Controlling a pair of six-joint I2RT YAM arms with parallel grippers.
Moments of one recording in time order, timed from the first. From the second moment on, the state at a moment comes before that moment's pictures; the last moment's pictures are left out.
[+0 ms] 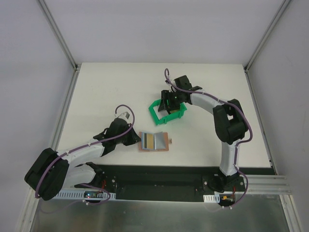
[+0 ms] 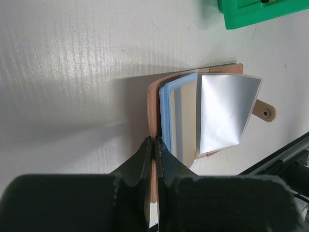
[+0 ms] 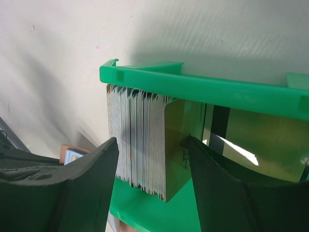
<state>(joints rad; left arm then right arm) -0.61 1.13 0.36 0.03 0.13 -0.84 0.49 2.01 1.44 -0.38 -0.48 0.30</state>
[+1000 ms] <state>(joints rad) -0.61 1.15 0.36 0.04 0.13 -0.84 0.47 1.99 1.44 -0.38 -0.51 0.31</state>
